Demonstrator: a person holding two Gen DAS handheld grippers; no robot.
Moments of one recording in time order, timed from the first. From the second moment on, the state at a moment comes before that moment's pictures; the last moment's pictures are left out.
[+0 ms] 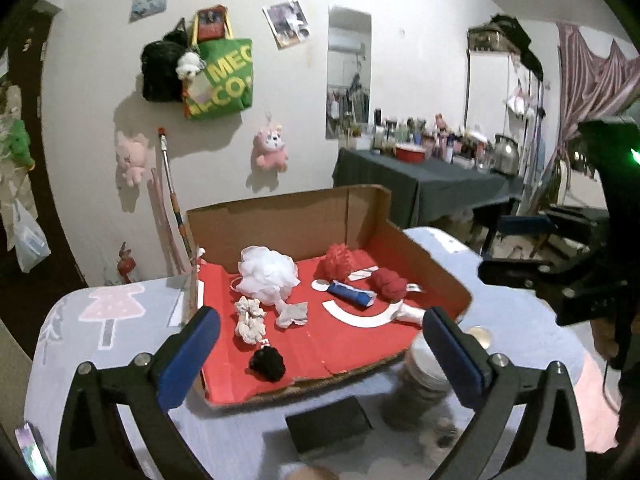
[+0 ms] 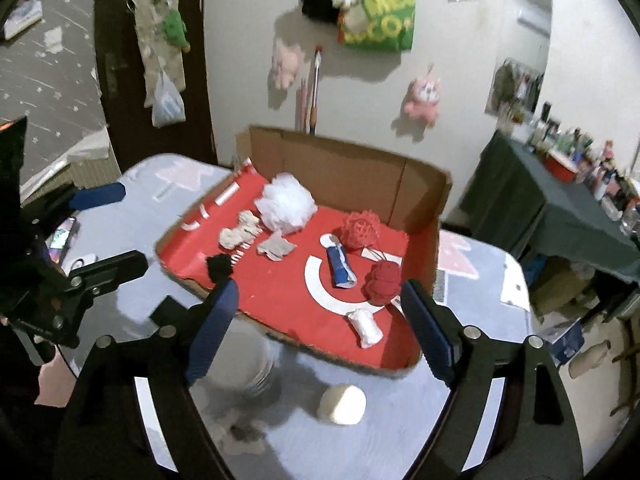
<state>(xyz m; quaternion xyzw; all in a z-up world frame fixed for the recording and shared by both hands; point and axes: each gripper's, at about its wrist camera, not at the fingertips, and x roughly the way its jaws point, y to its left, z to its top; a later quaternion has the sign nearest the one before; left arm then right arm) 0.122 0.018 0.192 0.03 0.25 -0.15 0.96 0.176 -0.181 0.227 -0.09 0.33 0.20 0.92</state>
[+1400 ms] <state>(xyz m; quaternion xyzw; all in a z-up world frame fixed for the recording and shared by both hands) 0.023 0.017 0.043 -0.02 0.30 -0.05 0.95 0.042 -0.185 0.066 -0.01 0.30 0.11 0.95</state>
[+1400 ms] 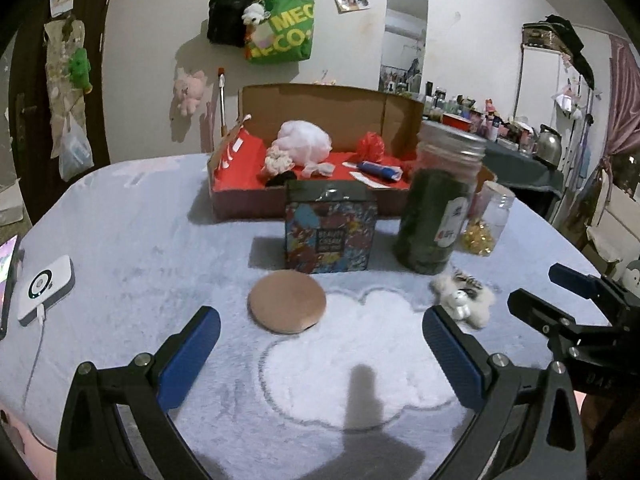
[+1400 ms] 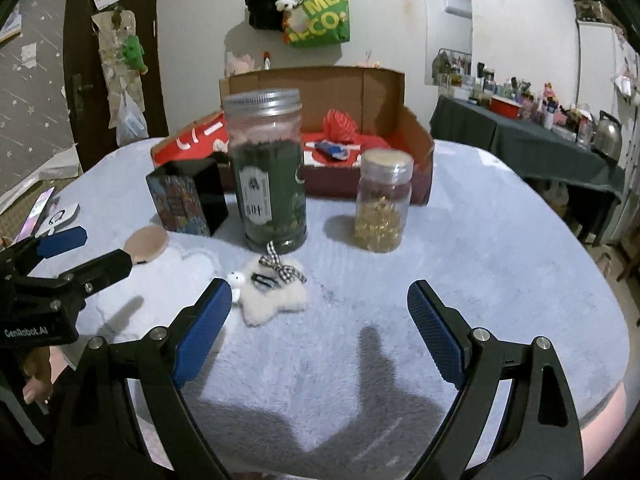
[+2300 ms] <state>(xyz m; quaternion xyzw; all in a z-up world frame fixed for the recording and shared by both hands) 0.092 0.030 0.021 0.02 0.42 -0.07 0.91 0.091 -0.151 0.039 -0.05 0.39 0.19 0.90</state>
